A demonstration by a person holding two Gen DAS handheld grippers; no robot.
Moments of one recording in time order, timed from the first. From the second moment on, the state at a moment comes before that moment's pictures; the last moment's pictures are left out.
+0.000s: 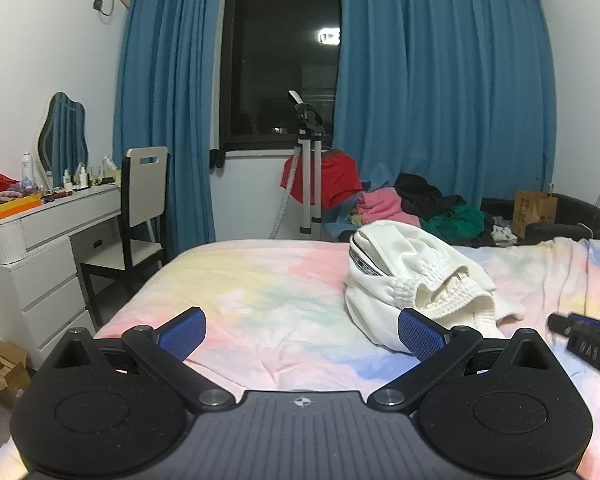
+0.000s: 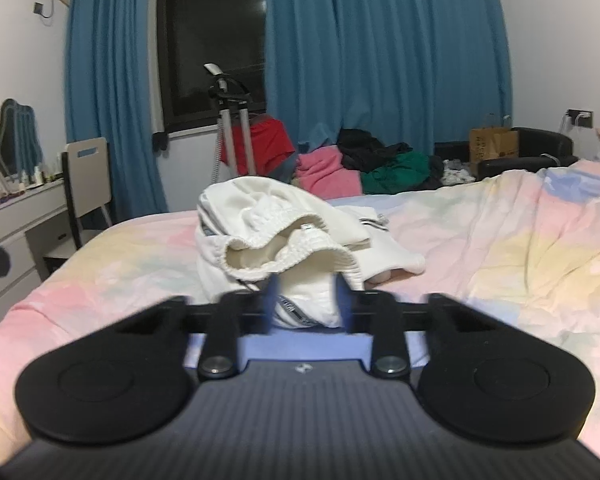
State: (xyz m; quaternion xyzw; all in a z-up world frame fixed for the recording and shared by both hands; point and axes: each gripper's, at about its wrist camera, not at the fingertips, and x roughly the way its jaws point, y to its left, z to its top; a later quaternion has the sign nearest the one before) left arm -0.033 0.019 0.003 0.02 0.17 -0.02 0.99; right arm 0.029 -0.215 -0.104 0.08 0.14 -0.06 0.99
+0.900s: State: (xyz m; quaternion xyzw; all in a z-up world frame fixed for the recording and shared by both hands) left arm 0.244 -0.135 -0.100 0.03 0.25 -0.10 0.96; right arm 0.113 -0.298 -0.177 0.16 0.20 -0.13 0.96
